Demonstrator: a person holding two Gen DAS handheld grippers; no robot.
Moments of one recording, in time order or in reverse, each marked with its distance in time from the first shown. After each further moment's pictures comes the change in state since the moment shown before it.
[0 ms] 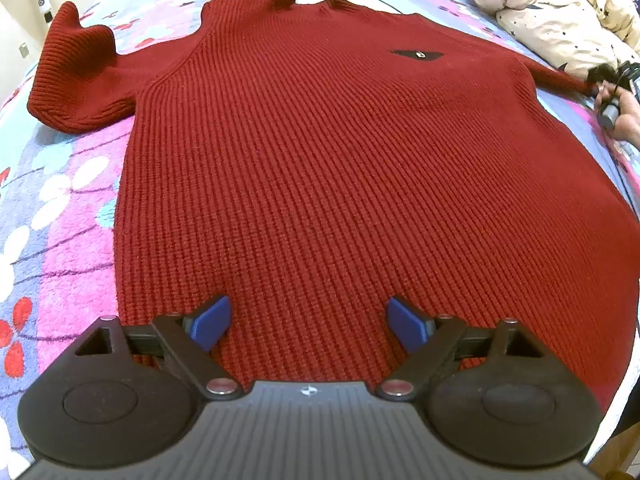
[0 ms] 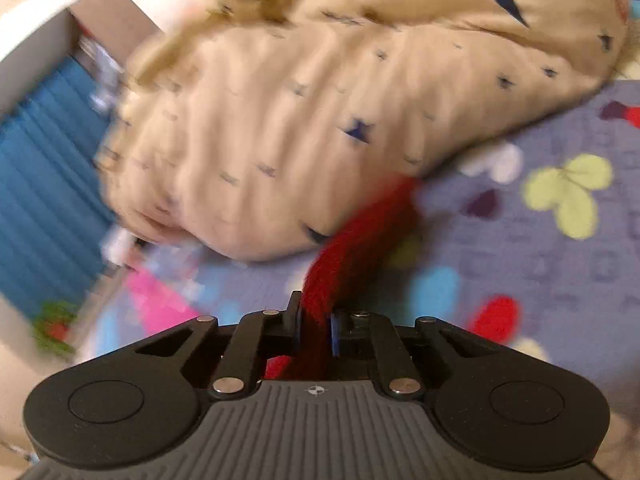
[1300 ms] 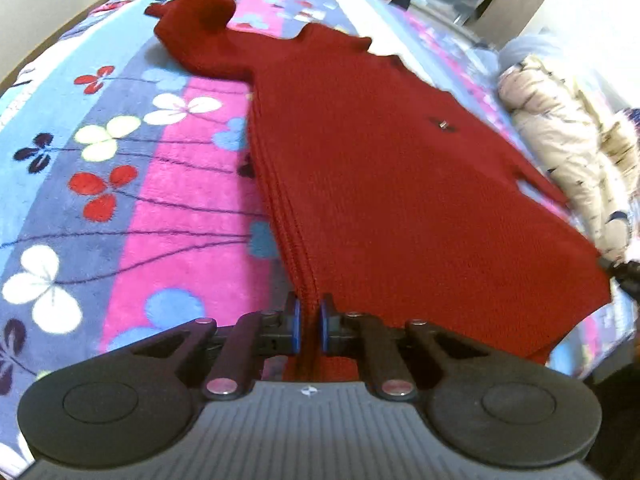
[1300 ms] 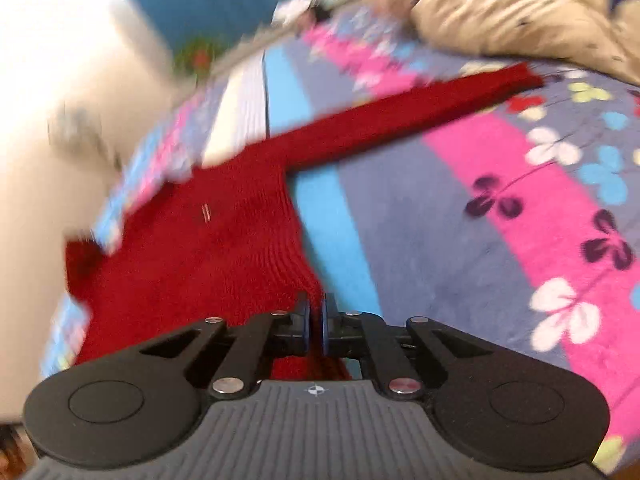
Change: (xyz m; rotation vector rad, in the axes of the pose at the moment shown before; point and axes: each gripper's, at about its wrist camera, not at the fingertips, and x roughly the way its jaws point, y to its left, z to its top) left arm -0.106 0.069 -0.075 -0.345 -0.066 -0.136; right arm -0.320 -0.006 -0.092 -0.527 0.521 0.366
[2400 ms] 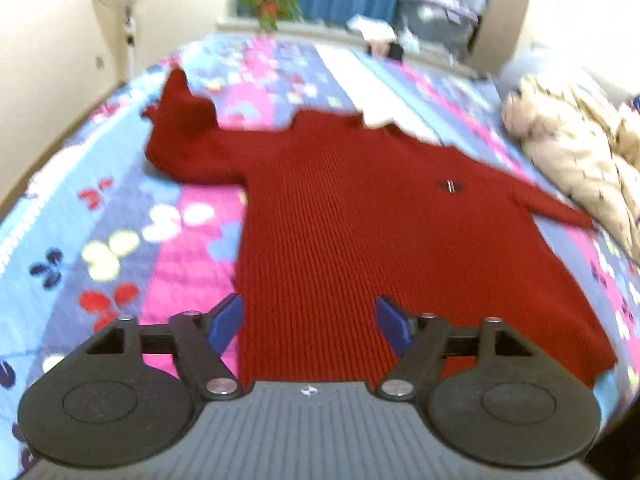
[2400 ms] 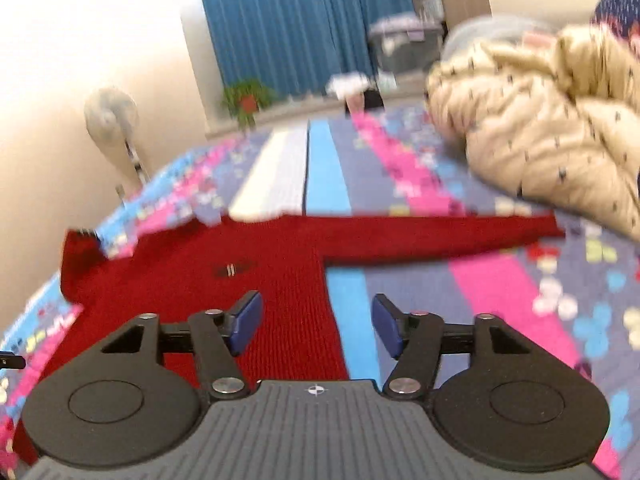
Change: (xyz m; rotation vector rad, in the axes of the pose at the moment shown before) left arm -0.005 -0.036 0.031 0.126 -0.267 0.137; right arm -0.005 0.061 0.043 -0.352 -0.224 -0.027
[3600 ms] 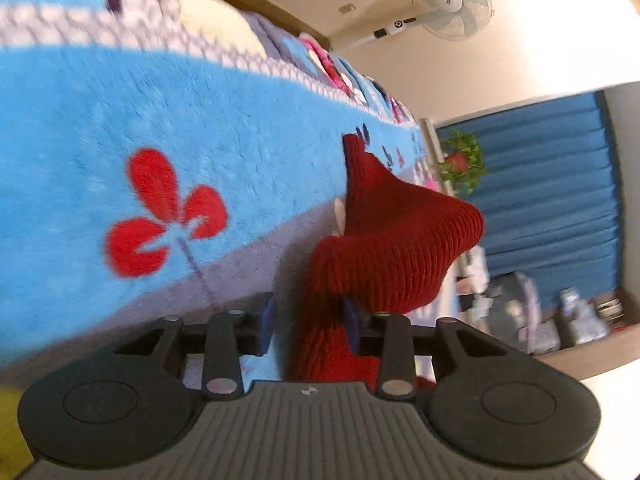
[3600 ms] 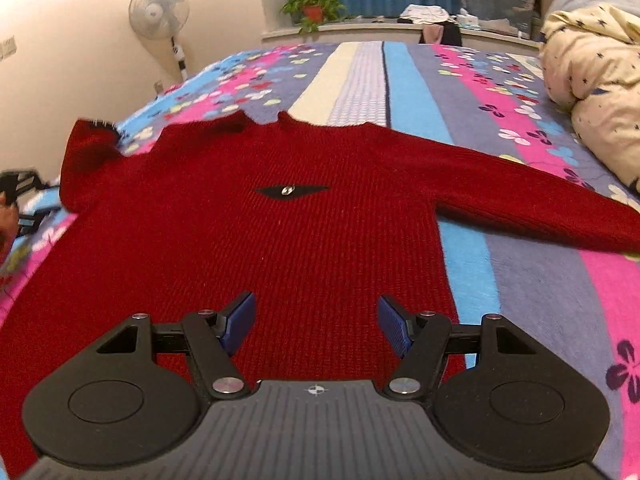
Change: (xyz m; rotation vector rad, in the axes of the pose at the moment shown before) left arm 0.207 0.258 0.068 -1.172 -0.174 -0.142; right arm 0.146 0.084 -0.038 -0.196 0.275 0.106
